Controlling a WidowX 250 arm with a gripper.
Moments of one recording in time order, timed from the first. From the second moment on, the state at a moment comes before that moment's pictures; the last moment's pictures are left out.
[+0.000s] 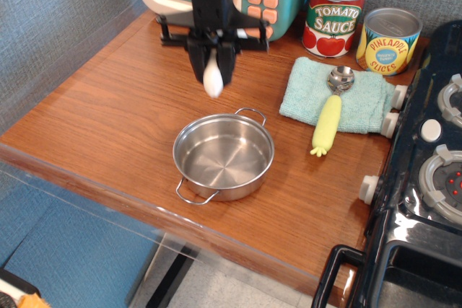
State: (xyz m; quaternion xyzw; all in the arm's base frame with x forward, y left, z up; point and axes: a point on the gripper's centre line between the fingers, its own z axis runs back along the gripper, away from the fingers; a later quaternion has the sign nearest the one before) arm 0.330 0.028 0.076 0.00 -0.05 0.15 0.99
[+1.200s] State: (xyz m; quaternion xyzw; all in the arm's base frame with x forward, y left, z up) arm 0.292 -0.009 0.060 0.01 -0.01 0.08 1.00
